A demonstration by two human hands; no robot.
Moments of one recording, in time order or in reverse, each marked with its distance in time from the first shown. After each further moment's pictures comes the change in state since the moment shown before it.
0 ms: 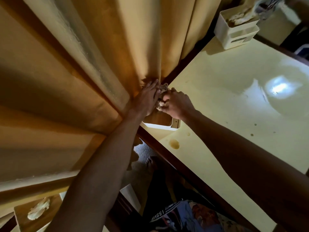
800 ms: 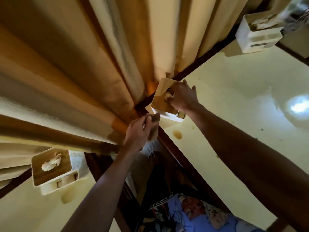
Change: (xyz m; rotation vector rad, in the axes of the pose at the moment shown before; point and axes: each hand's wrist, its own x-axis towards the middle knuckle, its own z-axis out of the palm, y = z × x) left_hand -0.200 0.046 0.011 -0.423 0.204 -0.490; right_hand -0.004 -0.004 0.021 -0.060 -0.005 0.005
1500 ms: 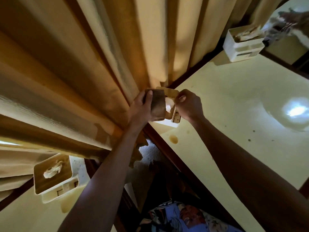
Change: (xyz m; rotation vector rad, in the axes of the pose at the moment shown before) left_hand 0.045 0.093 -0.026 -0.281 0.166 0.054; right_hand -0.056 0.022 -0.026 0.606 0.257 0.182
